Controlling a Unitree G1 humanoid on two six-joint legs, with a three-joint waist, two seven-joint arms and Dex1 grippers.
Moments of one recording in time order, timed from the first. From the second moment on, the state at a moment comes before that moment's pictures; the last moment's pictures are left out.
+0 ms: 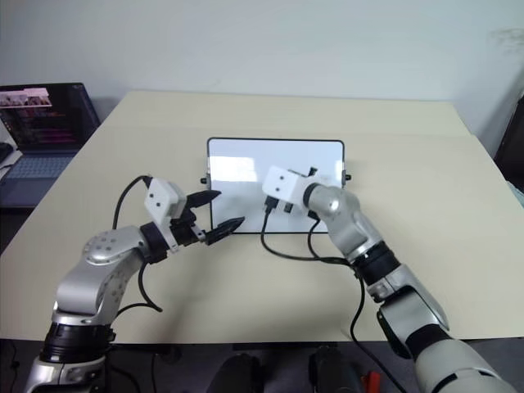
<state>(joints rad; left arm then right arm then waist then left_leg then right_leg) -0.29 0.59 0.07 -0.19 -0.37 0.41 -0.76 -0.88 -0.26 0.43 0.32 -0.37 0.27 0.50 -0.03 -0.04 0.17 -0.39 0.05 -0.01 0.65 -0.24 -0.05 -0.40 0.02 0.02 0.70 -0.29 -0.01</state>
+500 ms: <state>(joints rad) -0.29 0.58 0.07 -0.19 -0.37 0.41 -0.76 -0.81 -0.29 0.46 0.23 -0.37 0.32 0.67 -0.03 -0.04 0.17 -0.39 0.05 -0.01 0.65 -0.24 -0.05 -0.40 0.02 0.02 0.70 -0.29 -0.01</state>
